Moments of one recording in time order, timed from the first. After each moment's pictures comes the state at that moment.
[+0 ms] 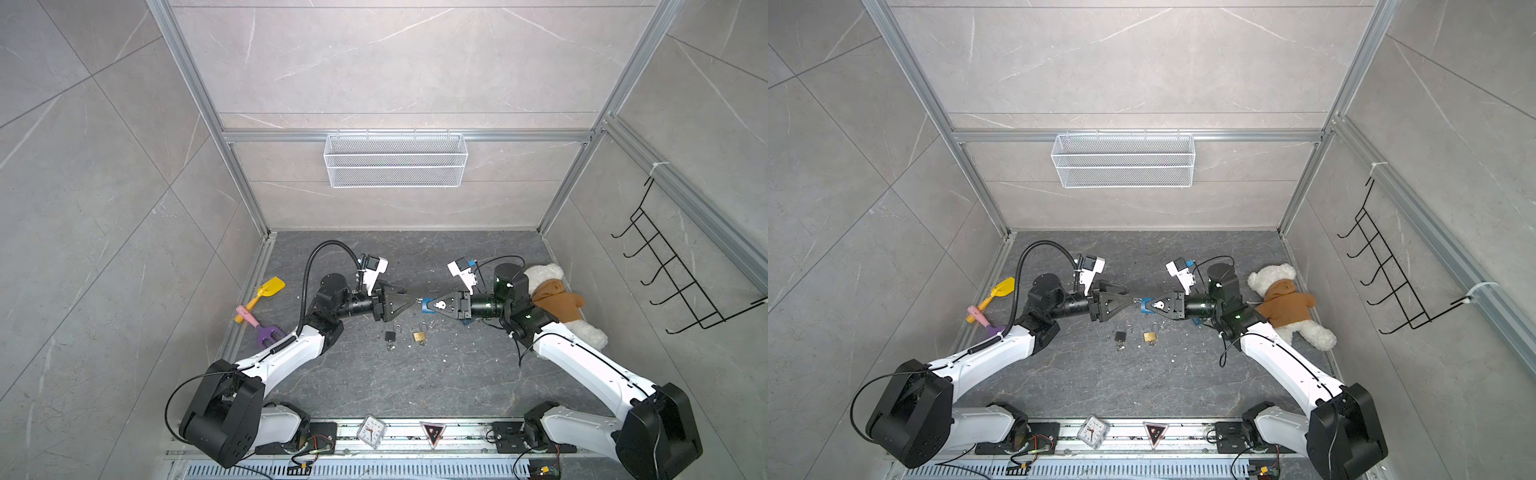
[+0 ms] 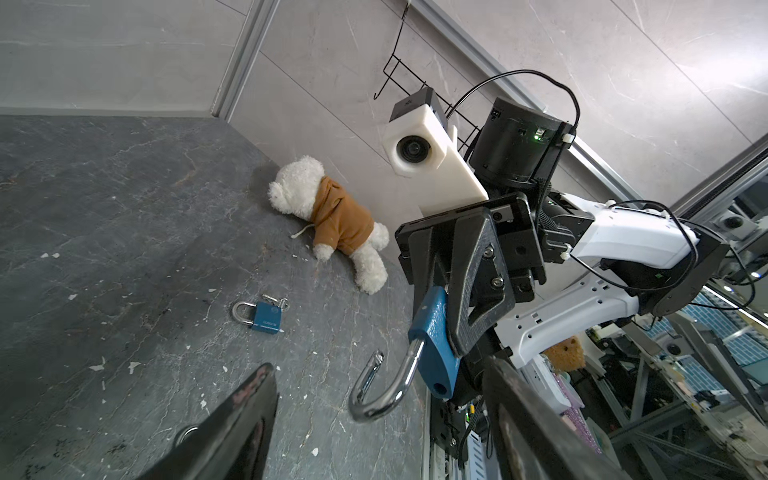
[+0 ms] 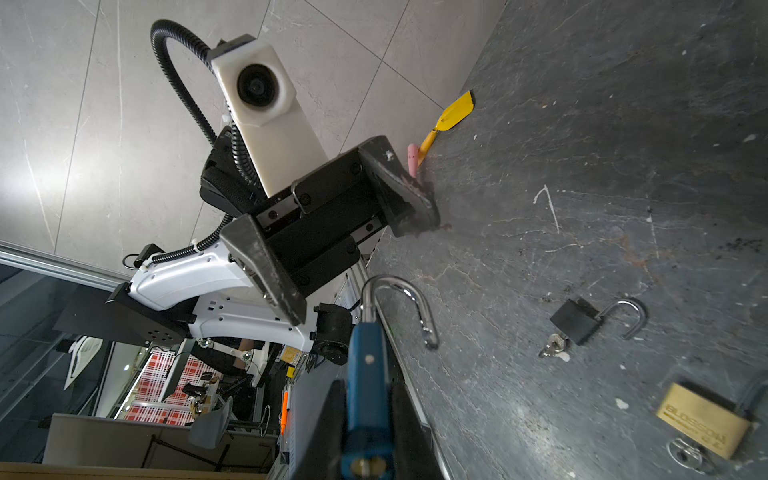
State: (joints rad) left arm -0.50 1.32 0.70 0.61 0.92 -0.59; right arm 0.42 1.20 0.81 0.06 -0.99 0.72
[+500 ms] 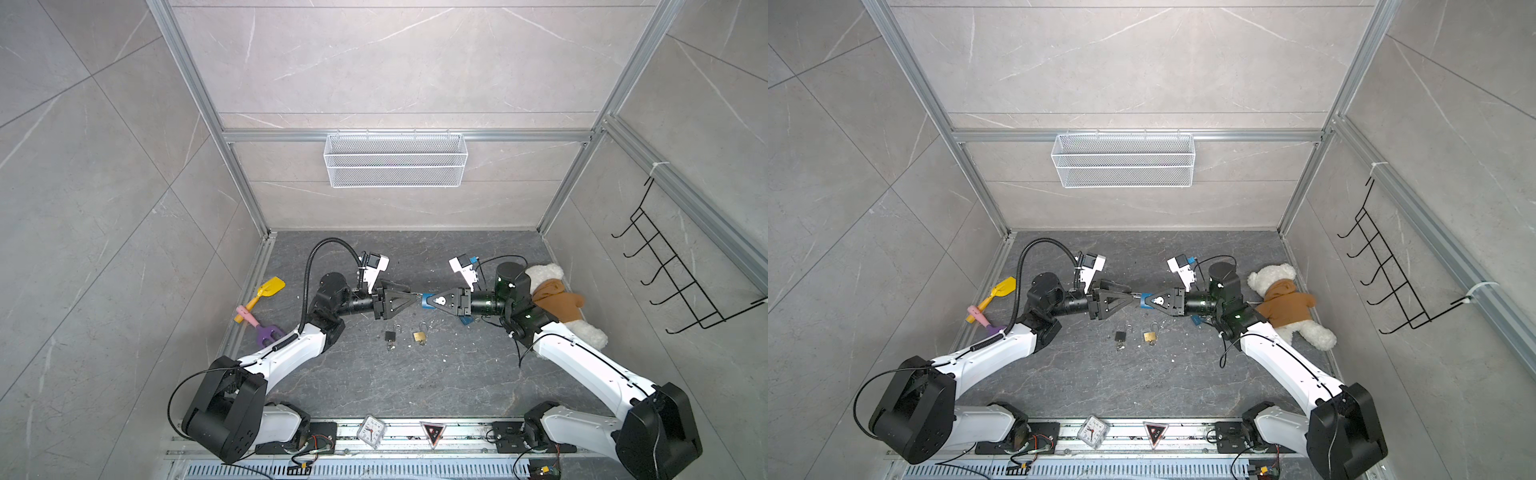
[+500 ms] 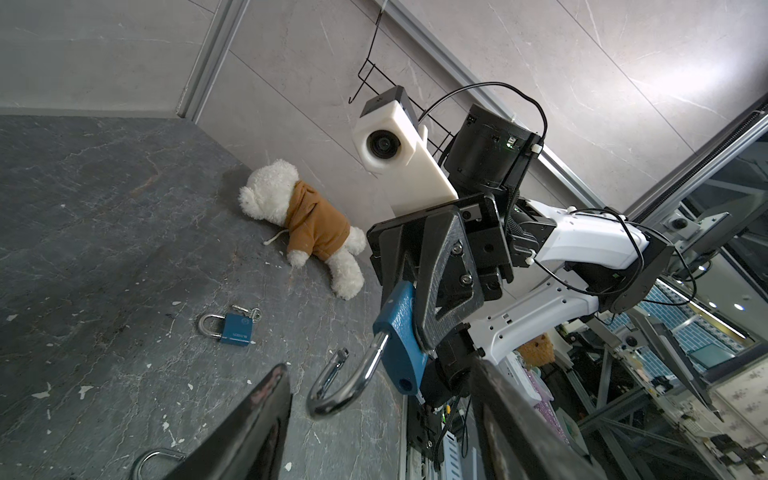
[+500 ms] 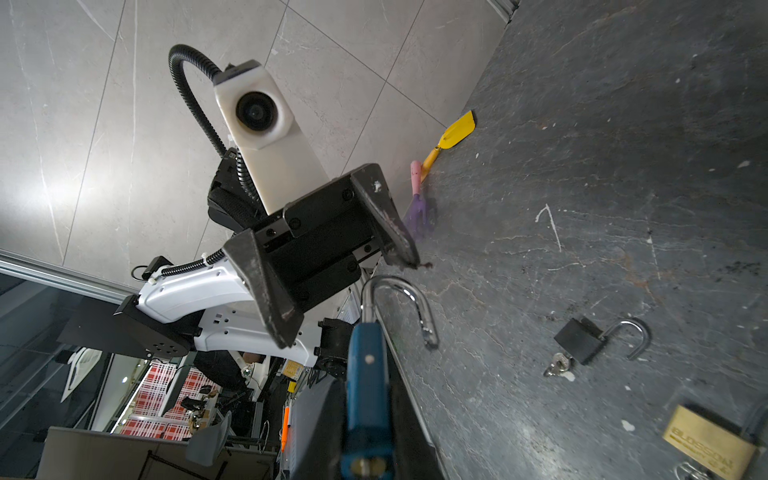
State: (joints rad) left arm -0.51 1.33 0.70 0.69 0.97 -0.66; right arm 0.42 1.20 0.81 0.13 -0.97 0.77
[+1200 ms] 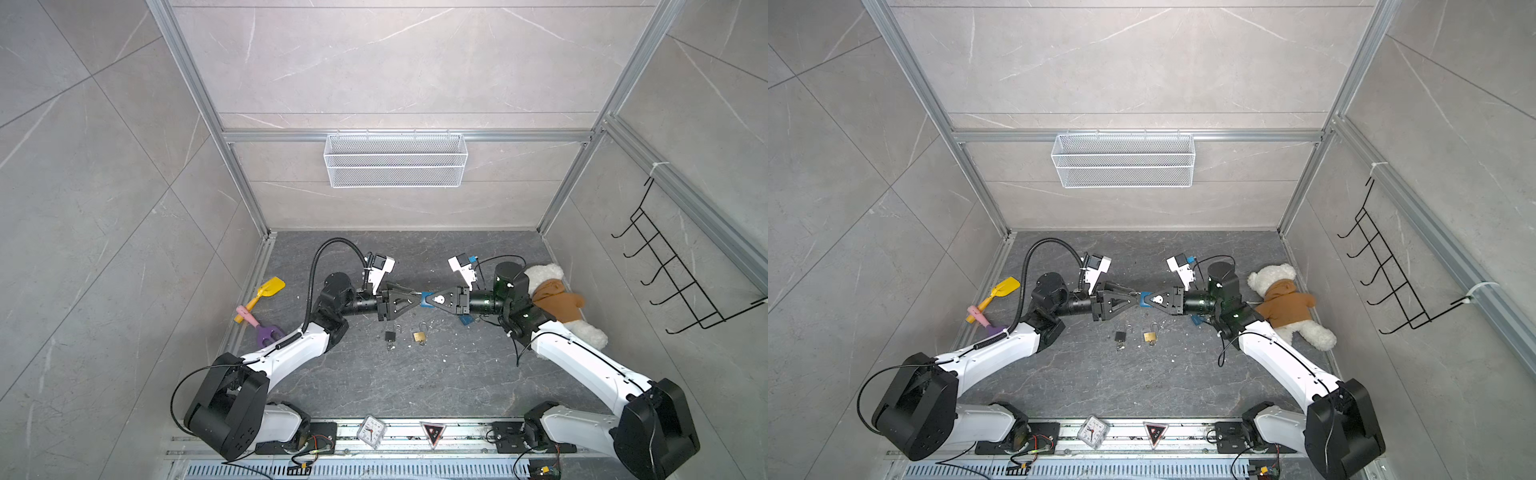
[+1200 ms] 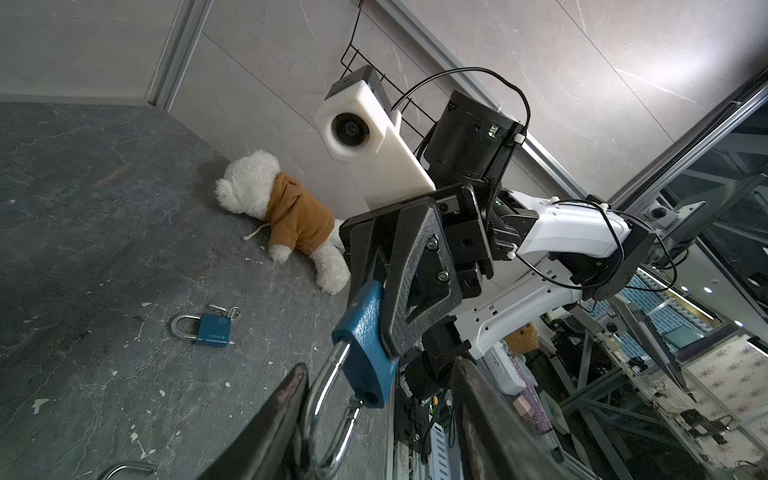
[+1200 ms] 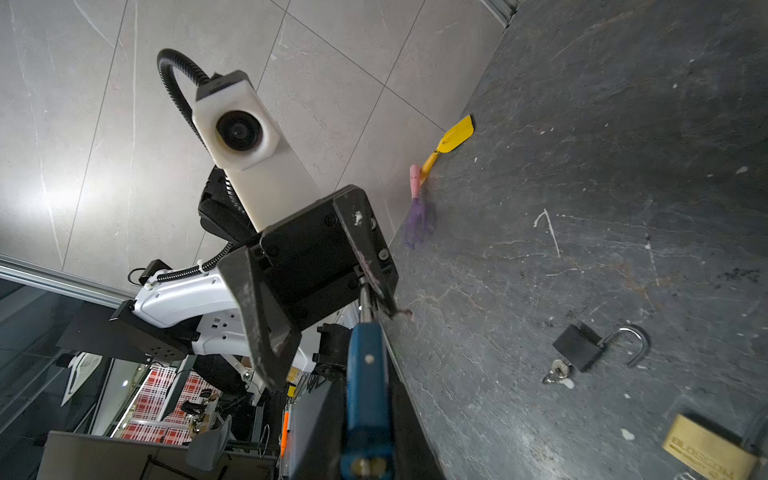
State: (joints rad) left arm -0.55 1.35 0.72 0.69 0.98 -0.67; right arm 0.42 1.22 0.81 0.15 -0.96 0.76
